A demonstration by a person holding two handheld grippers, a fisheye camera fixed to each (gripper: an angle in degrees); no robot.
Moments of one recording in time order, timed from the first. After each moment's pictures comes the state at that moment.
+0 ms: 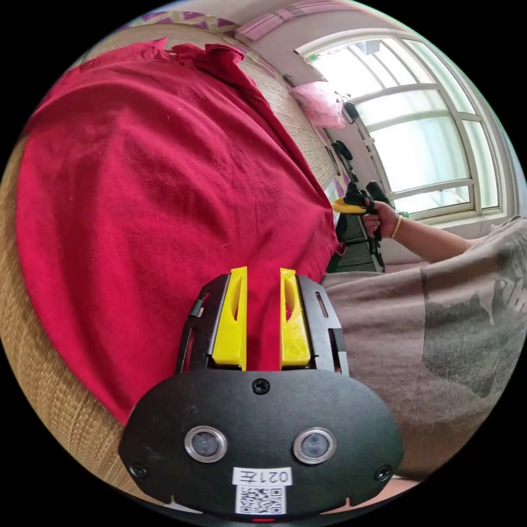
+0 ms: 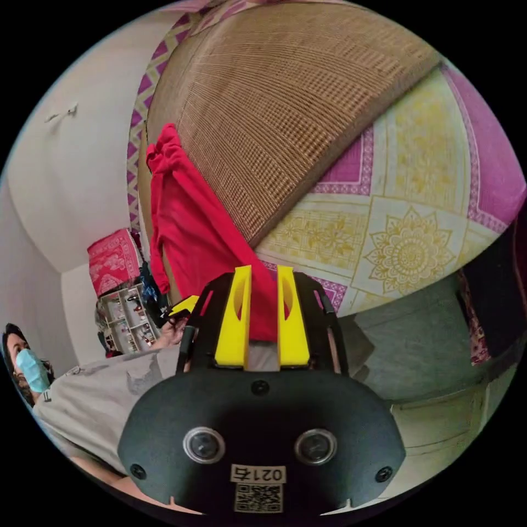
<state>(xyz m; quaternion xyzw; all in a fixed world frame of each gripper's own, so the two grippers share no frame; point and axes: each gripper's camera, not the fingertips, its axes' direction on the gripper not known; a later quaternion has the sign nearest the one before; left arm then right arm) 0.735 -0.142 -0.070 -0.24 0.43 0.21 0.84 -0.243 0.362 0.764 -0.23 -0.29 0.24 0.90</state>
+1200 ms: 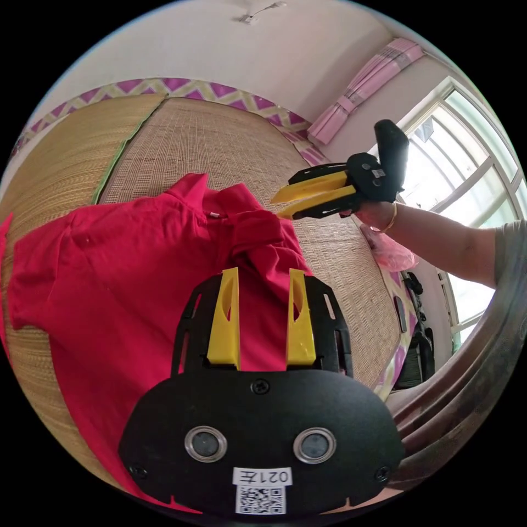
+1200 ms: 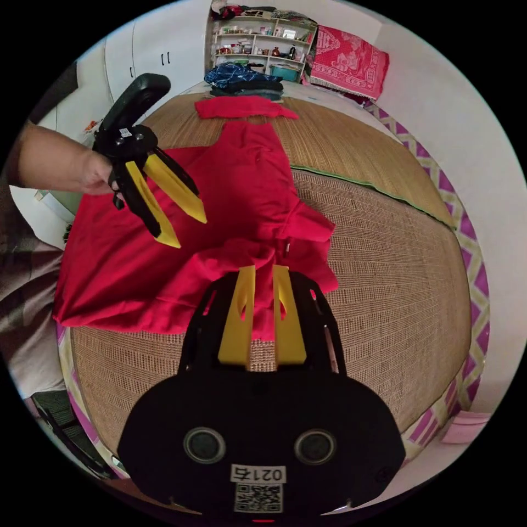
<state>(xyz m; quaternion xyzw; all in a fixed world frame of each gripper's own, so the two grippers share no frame) 0.825 -0.381 -0.167 -0.01 0.28 0.03 0.96 -0.467 -0.276 0.786 -0.05 -0.19 -0.68 0.71</state>
